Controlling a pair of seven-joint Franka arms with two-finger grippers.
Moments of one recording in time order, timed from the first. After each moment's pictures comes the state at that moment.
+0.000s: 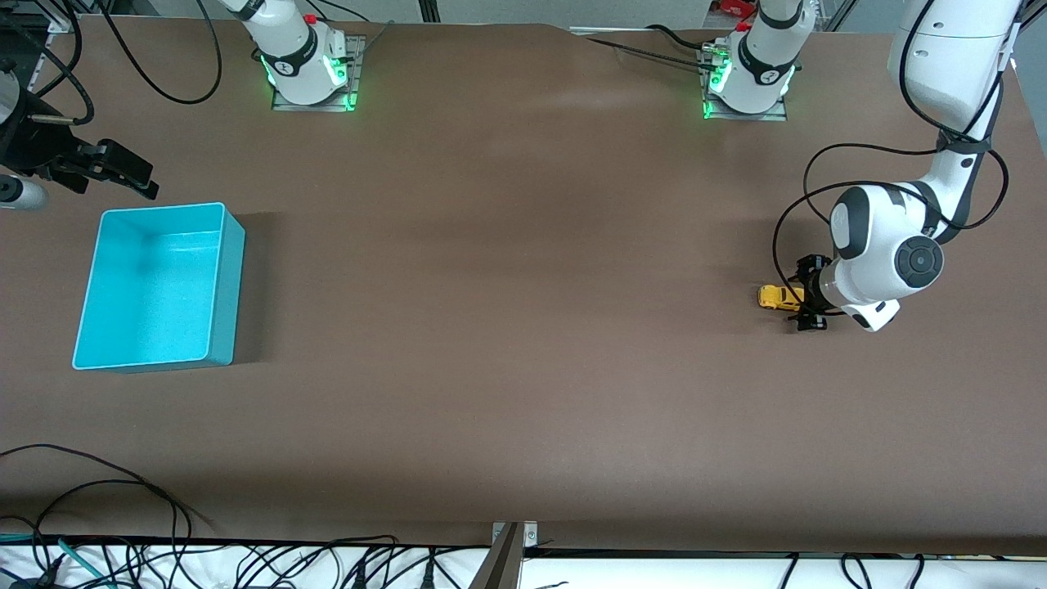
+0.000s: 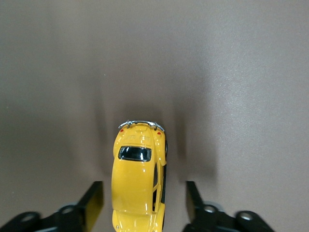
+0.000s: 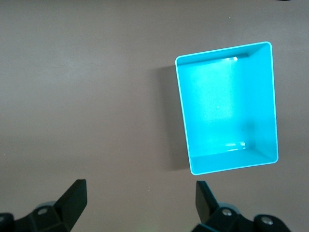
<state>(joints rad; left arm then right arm) -0.01 0.45 0.06 -2.09 -0.07 2.38 -1.43 0.04 -0.02 -0.01 -1.61 0.00 1.57 0.11</state>
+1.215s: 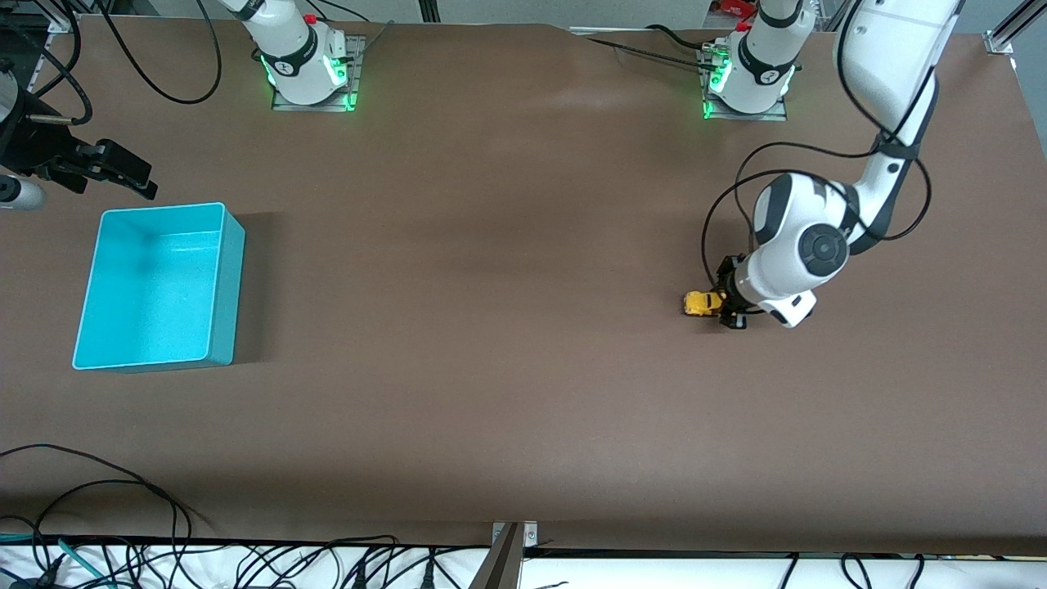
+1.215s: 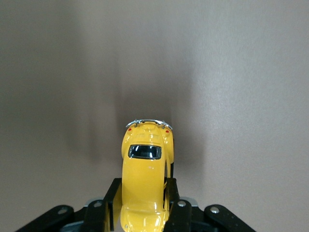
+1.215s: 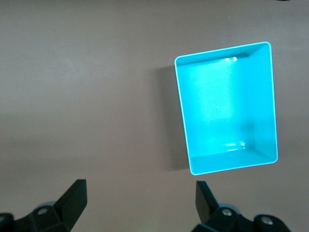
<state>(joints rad) -0.10 0.48 -0.13 -2.02 -0.07 2.40 -1.76 0.04 -0.02 -0.01 -1.61 0.00 1.57 0.11</state>
